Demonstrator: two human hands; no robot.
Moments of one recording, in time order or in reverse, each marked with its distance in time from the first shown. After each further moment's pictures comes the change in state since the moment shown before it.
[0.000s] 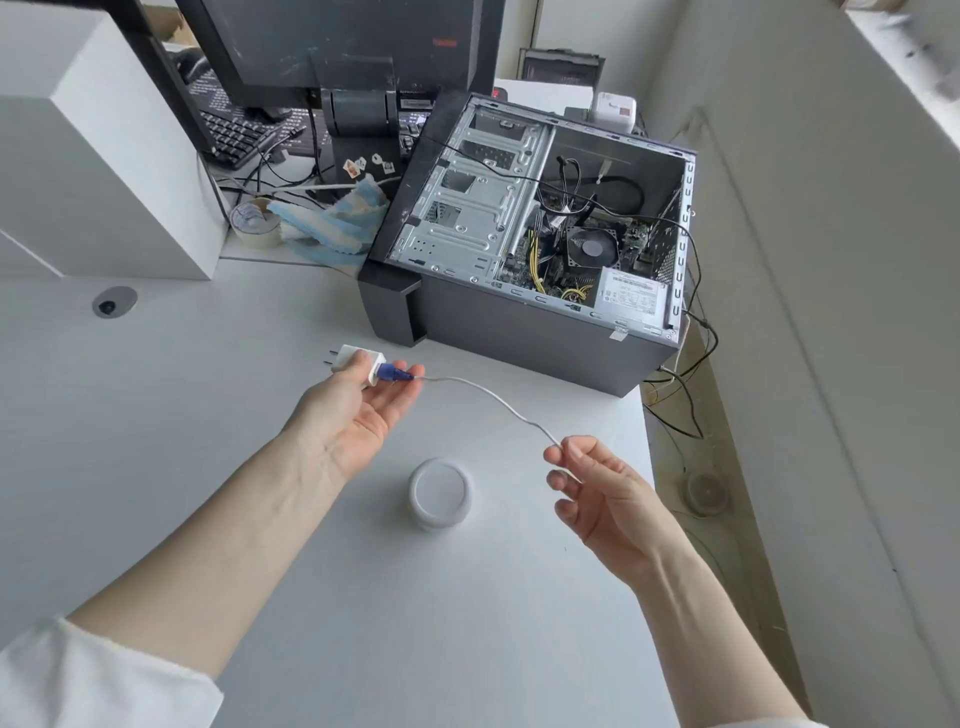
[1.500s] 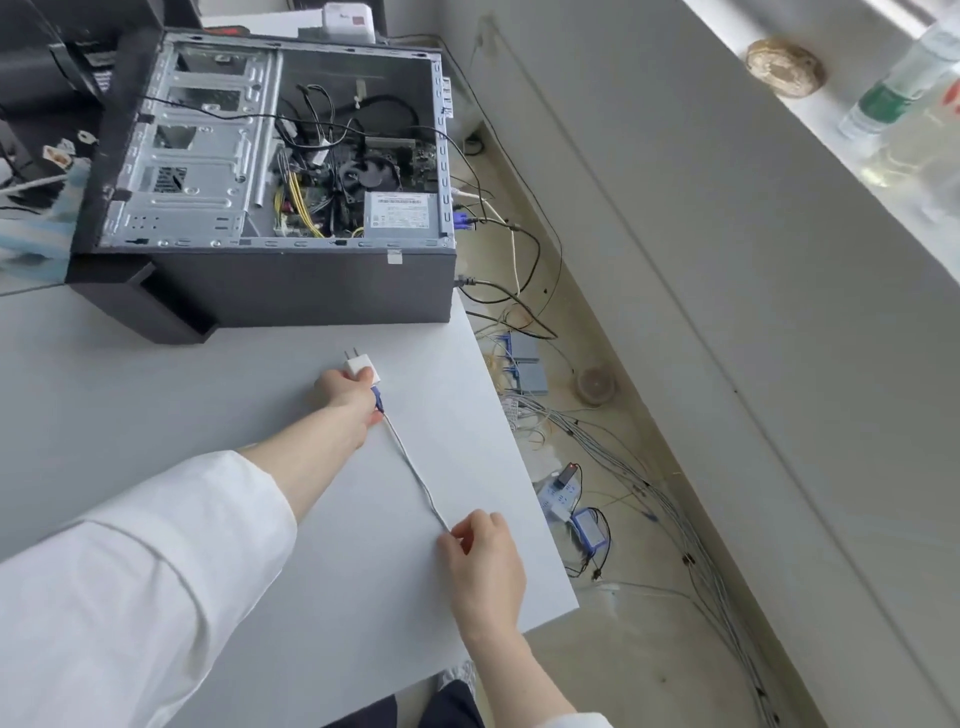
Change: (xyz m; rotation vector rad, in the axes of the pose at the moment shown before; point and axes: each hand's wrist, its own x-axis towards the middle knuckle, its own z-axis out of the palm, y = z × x) left_hand 0.111 -0.203 0.056 0.999 0.137 0.121; right_hand -0.038 0.158 -0.079 -0.982 0.840 -0.038
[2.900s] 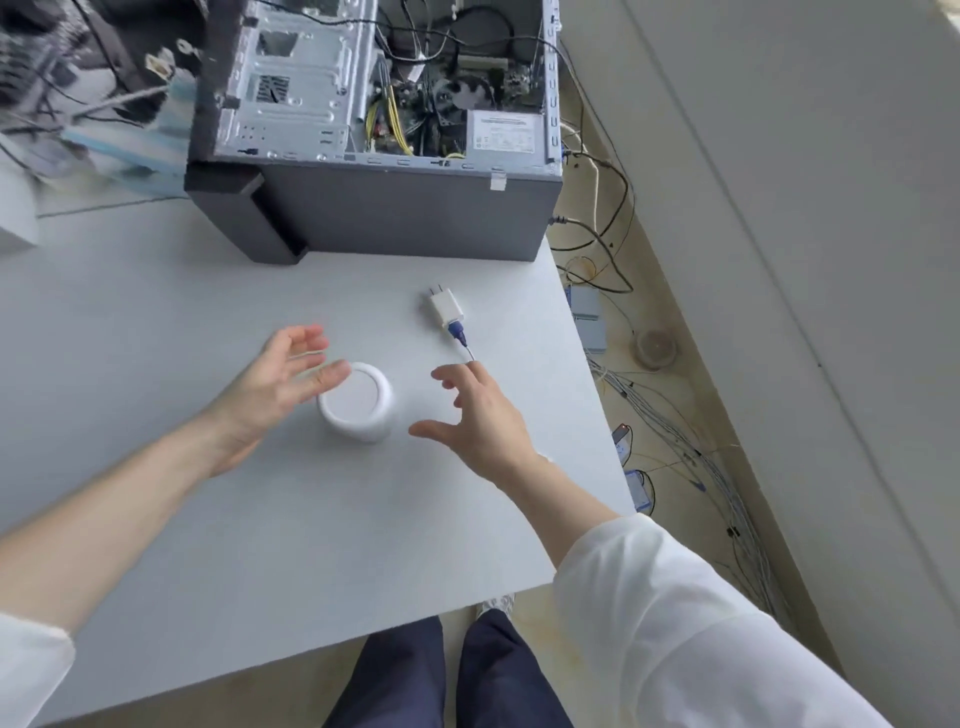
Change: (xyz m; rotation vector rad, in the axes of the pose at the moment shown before) left_hand -0.057 -0.015 -0.207 0.172 -0.476 0.302; right_hand 0.035 -0.093 0.017 -0.069 -0.310 -0.539
